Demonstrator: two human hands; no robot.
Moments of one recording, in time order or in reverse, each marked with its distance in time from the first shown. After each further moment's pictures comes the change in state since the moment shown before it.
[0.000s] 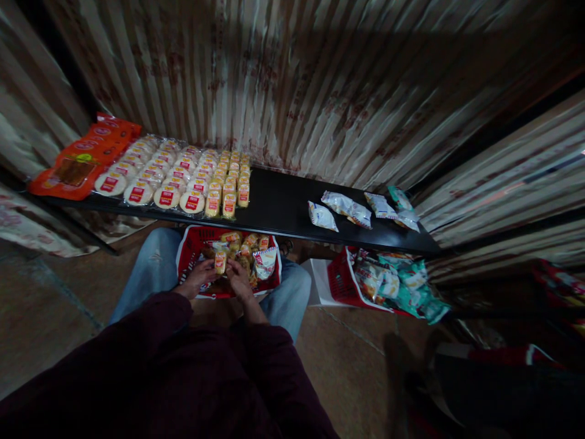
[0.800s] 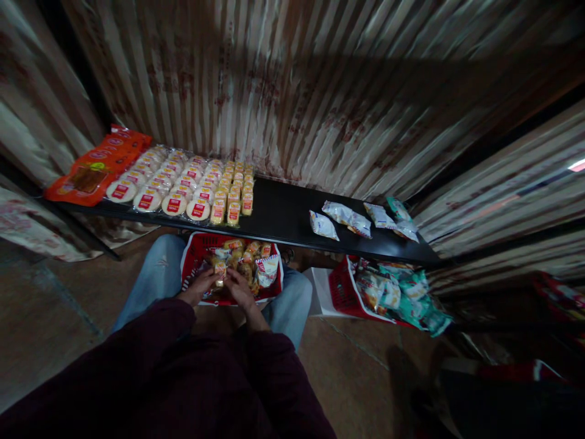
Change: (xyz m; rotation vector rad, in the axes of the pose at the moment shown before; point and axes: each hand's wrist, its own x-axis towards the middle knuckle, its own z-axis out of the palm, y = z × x) left_hand -0.012 0.009 0.011 0.082 -0.056 0.041; right_hand -0.013 -0.021 -0.001 -0.154 -0.051 -0.087
